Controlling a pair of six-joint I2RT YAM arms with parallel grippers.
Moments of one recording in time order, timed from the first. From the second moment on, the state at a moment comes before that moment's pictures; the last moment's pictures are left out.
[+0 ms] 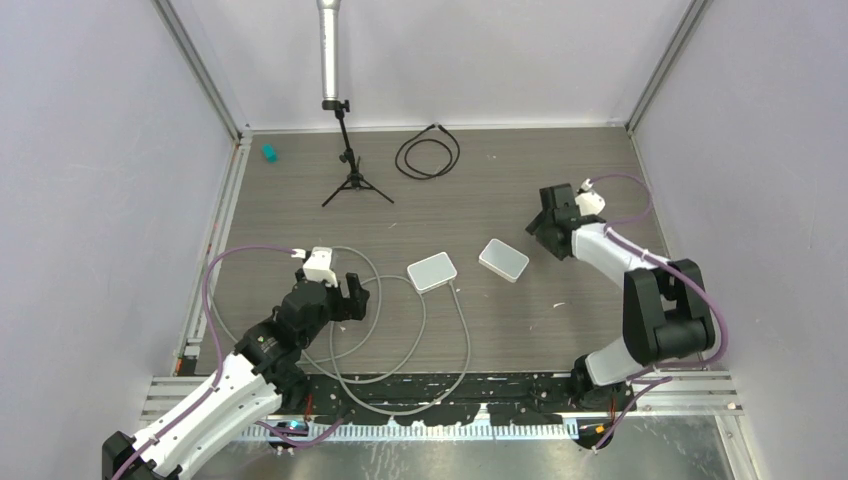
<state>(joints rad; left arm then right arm) -0.68 0.49 0.31 -0.33 -0.30 -0.43 0.24 1.47 0.82 -0.31 0.37 0.91</state>
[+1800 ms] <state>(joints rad) -0.68 0.52 0.31 -0.33 -0.30 -0.45 0.62 1.47 0.75 -0.41 0.15 0.95</state>
